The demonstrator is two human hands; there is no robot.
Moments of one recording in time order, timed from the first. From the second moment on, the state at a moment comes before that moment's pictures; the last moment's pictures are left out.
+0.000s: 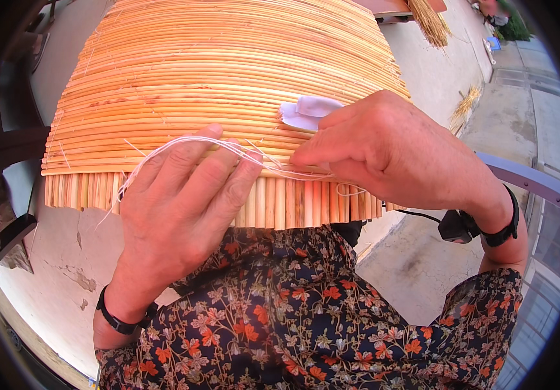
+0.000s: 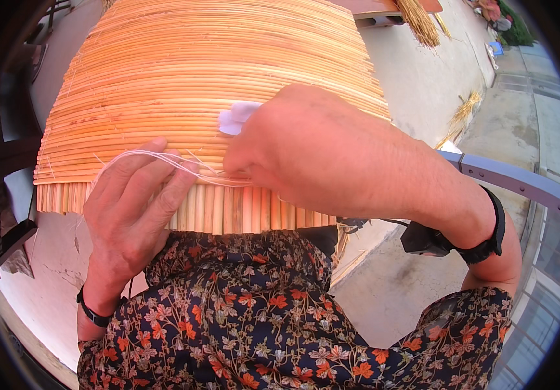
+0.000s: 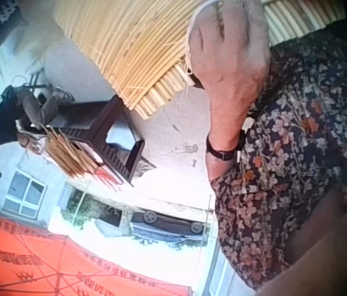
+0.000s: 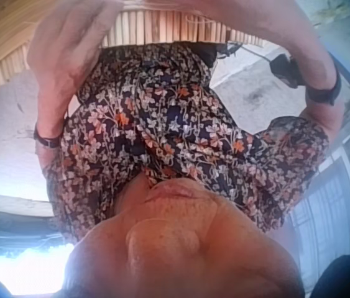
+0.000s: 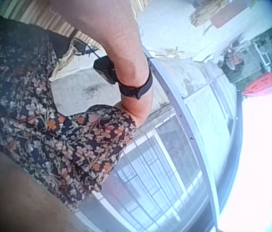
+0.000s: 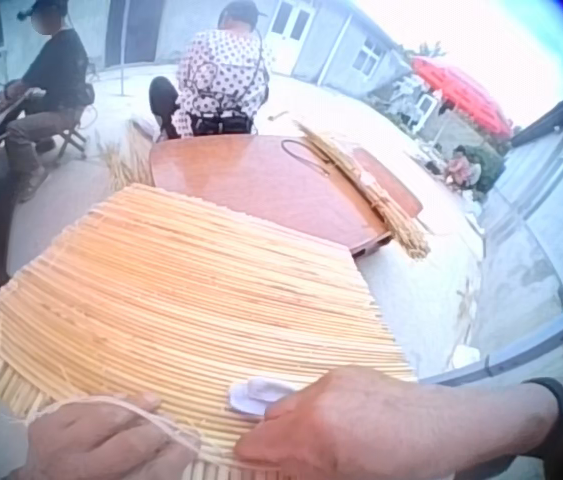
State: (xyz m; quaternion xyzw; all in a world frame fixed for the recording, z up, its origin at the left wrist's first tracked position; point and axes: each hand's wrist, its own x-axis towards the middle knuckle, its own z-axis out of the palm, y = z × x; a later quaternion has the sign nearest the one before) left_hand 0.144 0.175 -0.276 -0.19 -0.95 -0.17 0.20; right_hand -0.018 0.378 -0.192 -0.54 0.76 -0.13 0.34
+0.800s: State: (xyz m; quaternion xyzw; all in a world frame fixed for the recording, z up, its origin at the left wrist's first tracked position) left_hand 0.111 0.150 -0.212 -0.21 -0.91 -0.10 0.34; right_hand -0.056 0.335 -0.121 -0.59 0.75 -0.10 0.28
